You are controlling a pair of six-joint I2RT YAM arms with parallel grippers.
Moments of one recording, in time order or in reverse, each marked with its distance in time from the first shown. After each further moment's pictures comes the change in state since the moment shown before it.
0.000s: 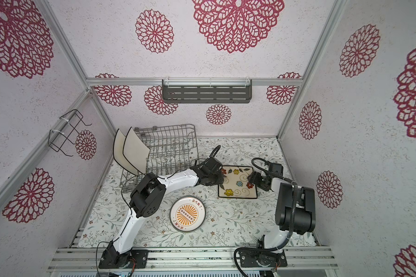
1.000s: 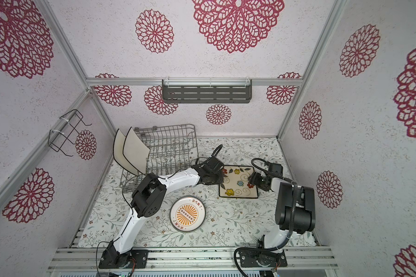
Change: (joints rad) left arm -0.010 0.018 0.063 -0.088 -0.035 0.058; right arm 0.001 0.007 0.000 -0.003 0.012 -0.008
